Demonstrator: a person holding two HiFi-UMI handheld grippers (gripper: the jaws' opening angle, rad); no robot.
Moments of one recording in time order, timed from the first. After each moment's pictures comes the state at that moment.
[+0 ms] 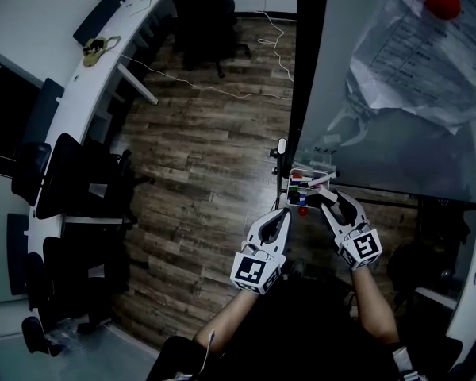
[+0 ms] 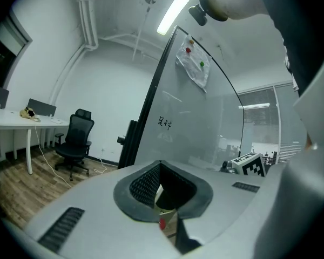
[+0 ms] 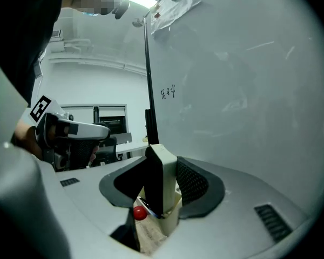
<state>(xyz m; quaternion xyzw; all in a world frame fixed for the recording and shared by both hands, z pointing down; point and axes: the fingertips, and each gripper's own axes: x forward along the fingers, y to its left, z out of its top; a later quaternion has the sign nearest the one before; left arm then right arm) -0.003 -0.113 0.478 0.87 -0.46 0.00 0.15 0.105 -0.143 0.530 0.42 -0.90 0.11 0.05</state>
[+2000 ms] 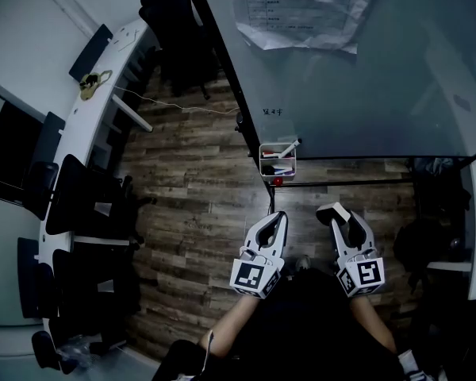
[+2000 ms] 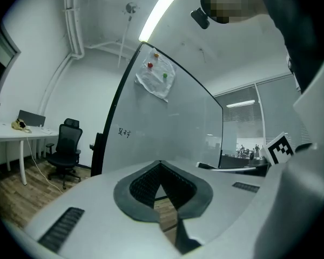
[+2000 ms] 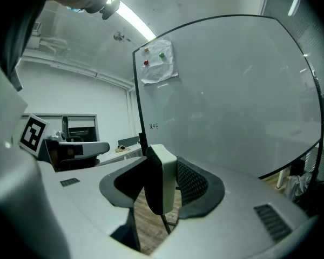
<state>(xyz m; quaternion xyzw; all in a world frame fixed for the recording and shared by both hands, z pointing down) 0.057 0.016 0.435 0.90 -0.42 0.00 0.09 0.200 0.044 0.472 0.59 -0.80 0.14 0.01</state>
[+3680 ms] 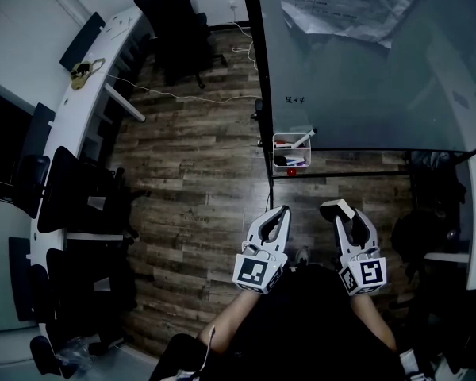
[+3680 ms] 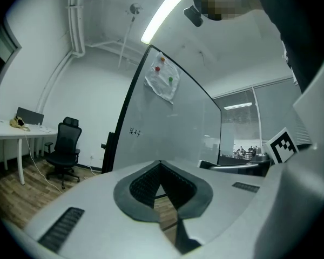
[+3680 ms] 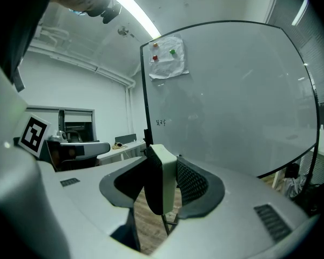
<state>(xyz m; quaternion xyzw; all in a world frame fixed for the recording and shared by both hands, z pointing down) 0.008 0.011 0.445 0.90 -0.41 -0.01 0.10 0.153 0.048 0.472 0.61 -0.78 0.13 0.02</state>
